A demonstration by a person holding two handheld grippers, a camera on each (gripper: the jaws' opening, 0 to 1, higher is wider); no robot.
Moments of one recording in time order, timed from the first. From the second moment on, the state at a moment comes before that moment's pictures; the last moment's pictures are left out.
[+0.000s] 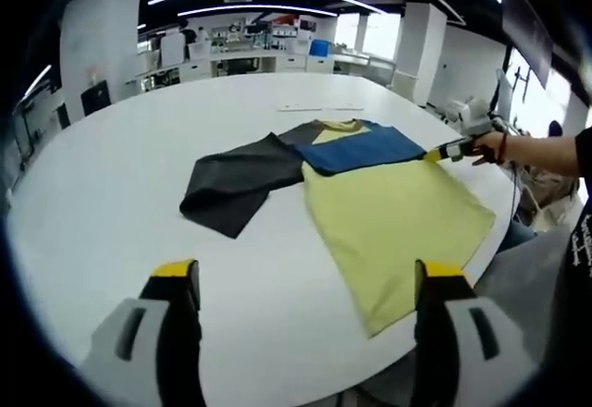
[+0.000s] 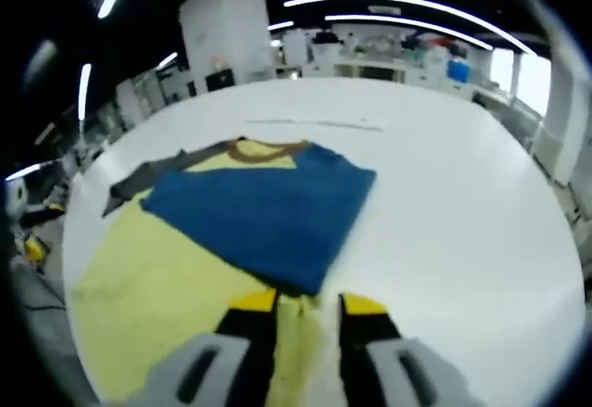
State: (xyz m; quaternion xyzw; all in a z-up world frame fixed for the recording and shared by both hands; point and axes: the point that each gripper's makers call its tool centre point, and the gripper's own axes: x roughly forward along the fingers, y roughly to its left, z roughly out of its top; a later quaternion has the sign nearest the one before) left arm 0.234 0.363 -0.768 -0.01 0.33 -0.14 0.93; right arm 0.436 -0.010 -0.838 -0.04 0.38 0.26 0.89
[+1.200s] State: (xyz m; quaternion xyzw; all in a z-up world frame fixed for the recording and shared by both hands) left arm 0.309 0.459 -0.771 -0.02 0.28 -0.04 0.96; right arm 0.358 0.024 -0.752 -0.05 0.31 0.40 0.86
